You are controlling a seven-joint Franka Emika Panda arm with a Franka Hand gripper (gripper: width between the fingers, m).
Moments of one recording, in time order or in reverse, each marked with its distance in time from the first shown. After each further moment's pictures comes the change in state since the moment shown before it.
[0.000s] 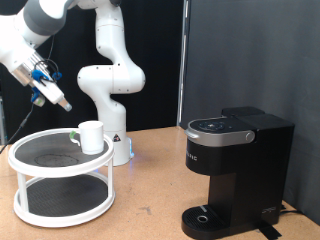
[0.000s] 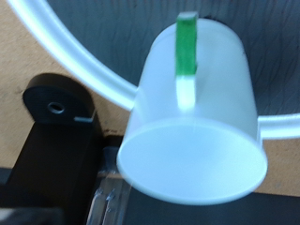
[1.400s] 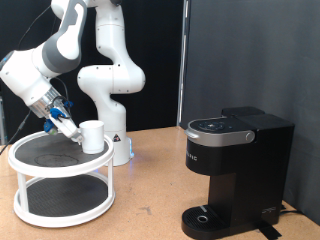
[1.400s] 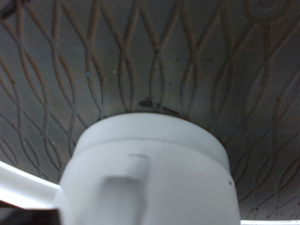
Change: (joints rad) arm 0.002 0.050 0.005 -0.194 -0.003 0.216 -0.091
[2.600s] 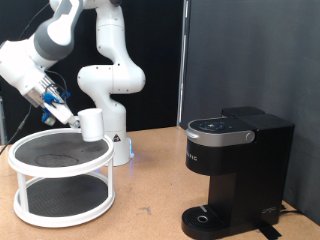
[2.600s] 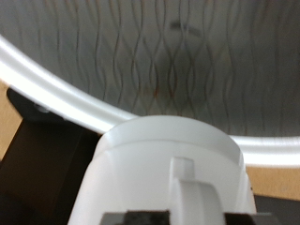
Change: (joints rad) arm -0.042 -0.097 -0.014 0.058 0.035 -0.143 0.015
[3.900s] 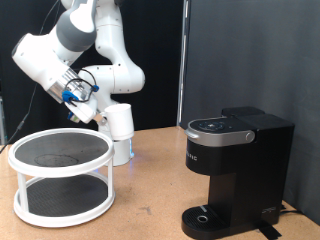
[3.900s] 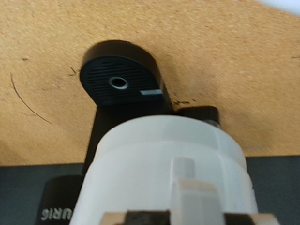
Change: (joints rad) arm 0.127 0.080 0.186 0.030 0.286 0.185 0.302
